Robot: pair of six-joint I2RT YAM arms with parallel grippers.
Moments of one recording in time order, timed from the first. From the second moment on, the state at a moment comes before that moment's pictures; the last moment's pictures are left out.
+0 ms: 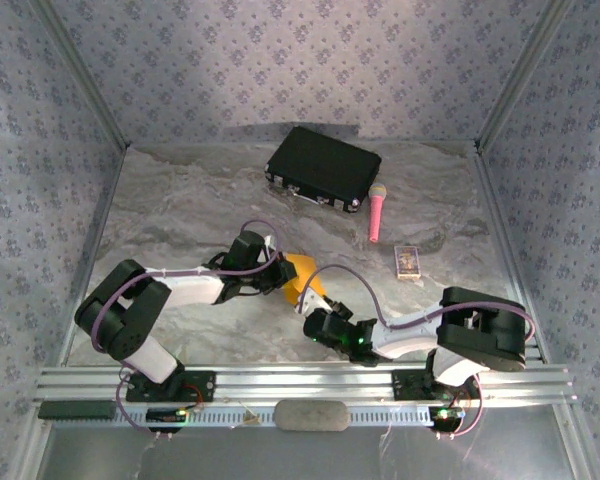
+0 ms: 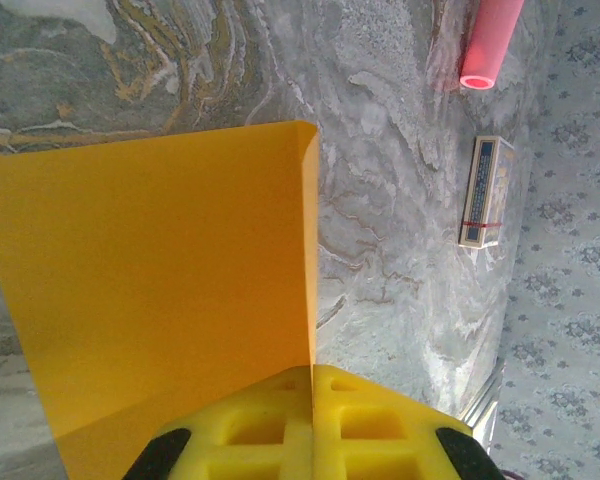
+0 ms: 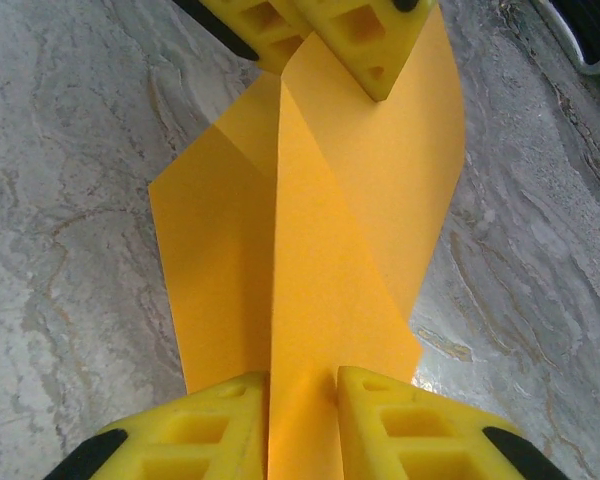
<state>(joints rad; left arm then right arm) -0.68 1.57 0.61 0.28 0.42 -1.12 1.29 1.51 0.44 0.28 0.67 0.10</state>
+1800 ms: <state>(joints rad) -0.68 1.57 0.61 0.28 0.42 -1.12 1.27 1.51 0.44 0.29 0.62 0.13</state>
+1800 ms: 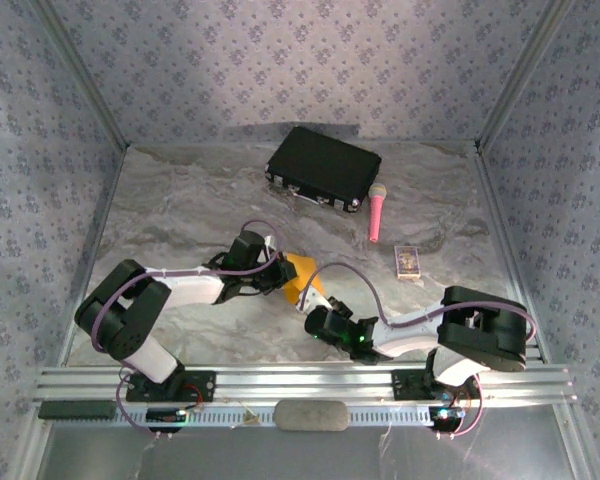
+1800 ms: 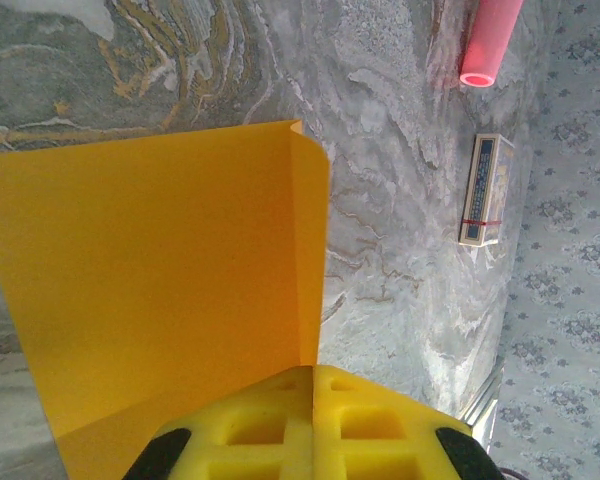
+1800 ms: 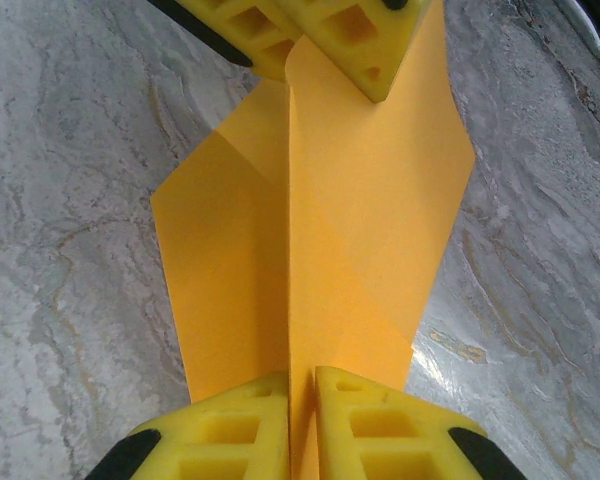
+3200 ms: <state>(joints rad) -0.67 1.37 0.61 0.10 0.30 -1.07 0.94 1.51 0.40 0.43 -0.05 0.43</state>
